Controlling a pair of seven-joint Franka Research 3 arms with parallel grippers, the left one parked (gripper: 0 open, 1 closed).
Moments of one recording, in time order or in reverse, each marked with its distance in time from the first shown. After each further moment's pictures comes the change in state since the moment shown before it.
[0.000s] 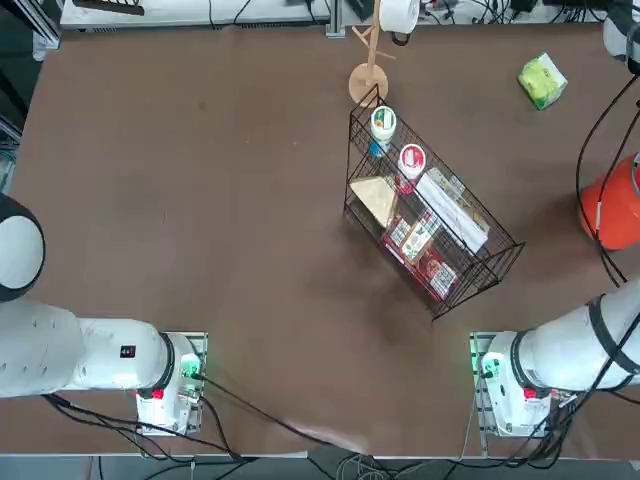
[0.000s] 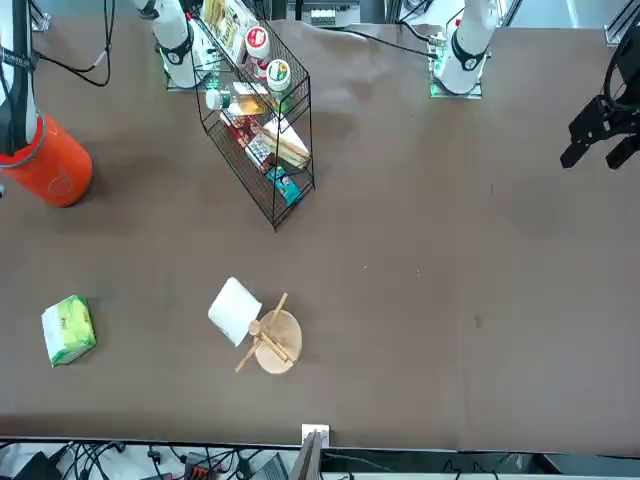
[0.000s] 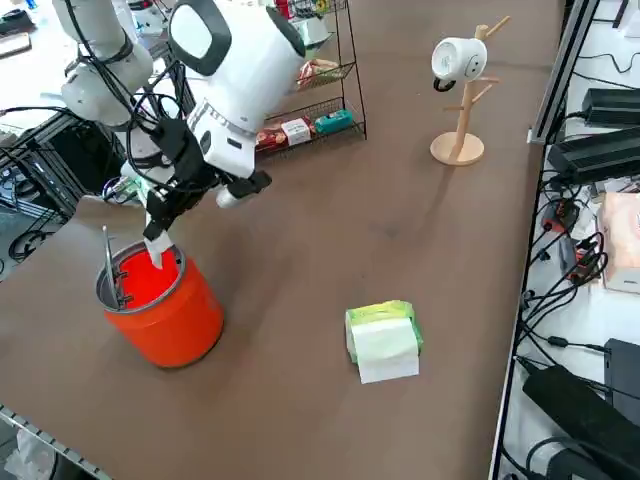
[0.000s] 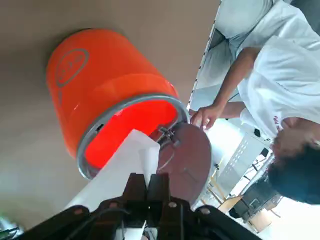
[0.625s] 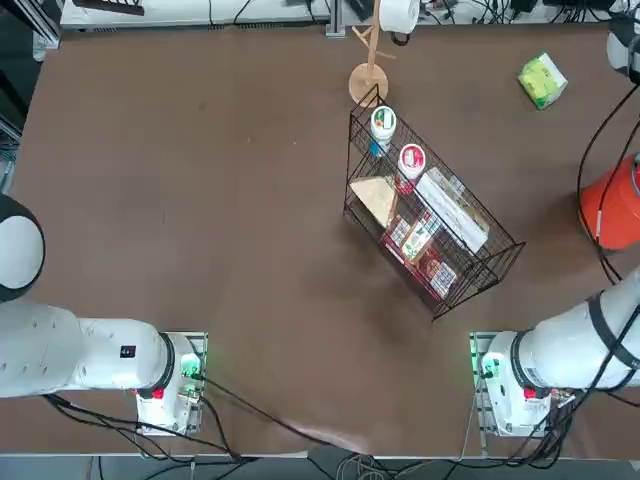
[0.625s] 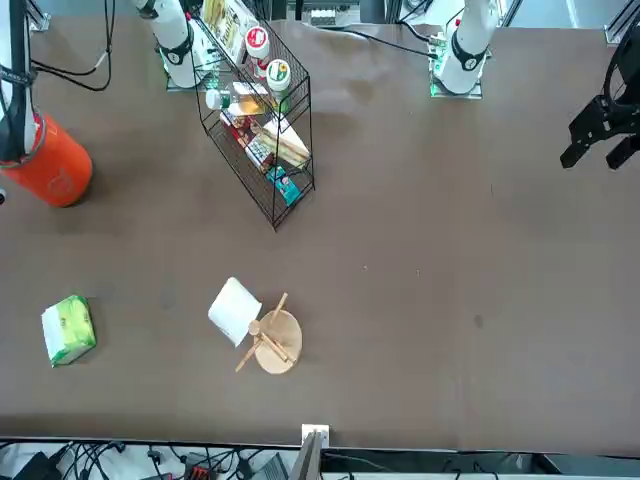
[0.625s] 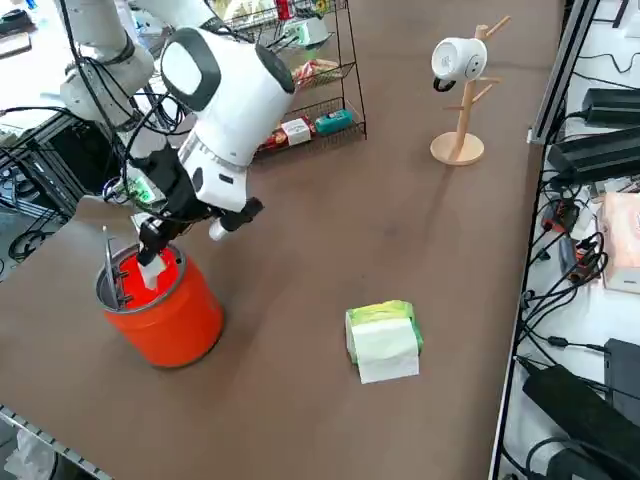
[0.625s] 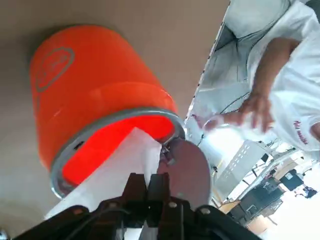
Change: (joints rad) arm -0.066 0.048 0.000 -0.012 0.000 0.078 -0.064
